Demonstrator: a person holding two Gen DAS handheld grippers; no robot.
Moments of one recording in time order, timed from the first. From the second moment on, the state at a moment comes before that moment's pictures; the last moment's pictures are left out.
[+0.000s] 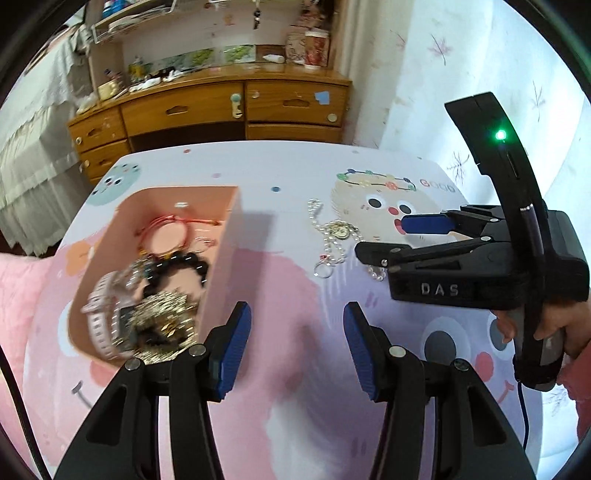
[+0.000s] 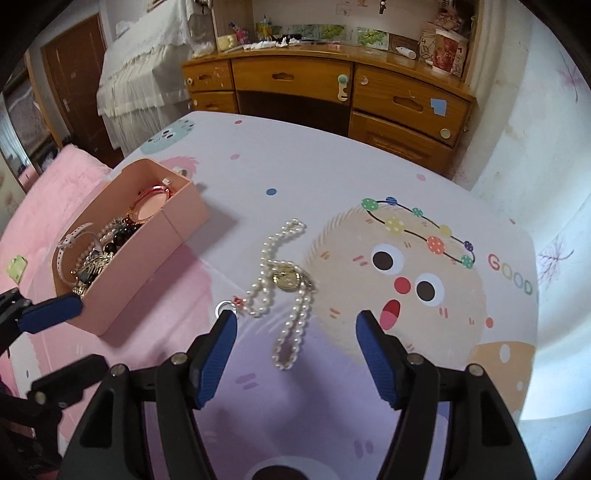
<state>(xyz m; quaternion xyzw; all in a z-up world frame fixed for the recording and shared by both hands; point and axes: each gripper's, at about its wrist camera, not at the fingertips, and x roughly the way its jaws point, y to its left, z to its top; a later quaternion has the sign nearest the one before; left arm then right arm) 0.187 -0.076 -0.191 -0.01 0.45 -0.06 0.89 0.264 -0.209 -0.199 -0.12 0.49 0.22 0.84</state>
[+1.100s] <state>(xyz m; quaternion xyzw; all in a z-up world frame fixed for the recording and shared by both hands) 0.249 -0.110 -0.236 0.05 0.44 -0.07 0.89 0.269 -0.235 -0.216 -0.15 0.52 0.23 0.81</state>
